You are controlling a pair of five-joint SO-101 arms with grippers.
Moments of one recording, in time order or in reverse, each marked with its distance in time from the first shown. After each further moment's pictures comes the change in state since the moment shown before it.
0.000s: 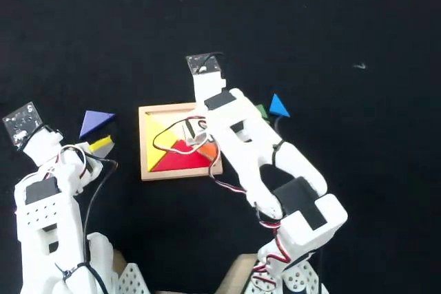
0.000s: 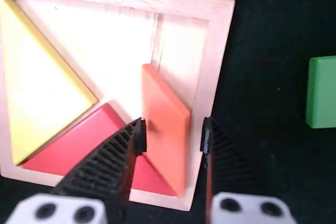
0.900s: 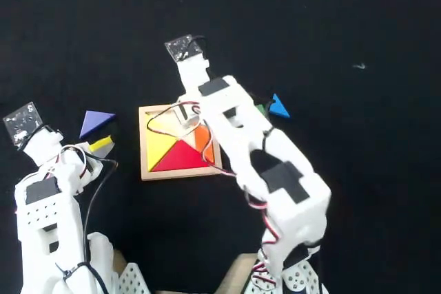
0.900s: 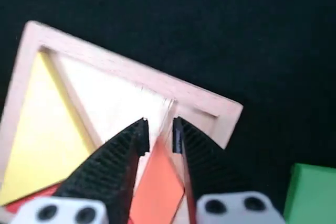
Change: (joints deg) left arm 0.0 0.0 0.0 0.0 0.0; right arm 0.7 12.1 -14.3 -5.2 15.5
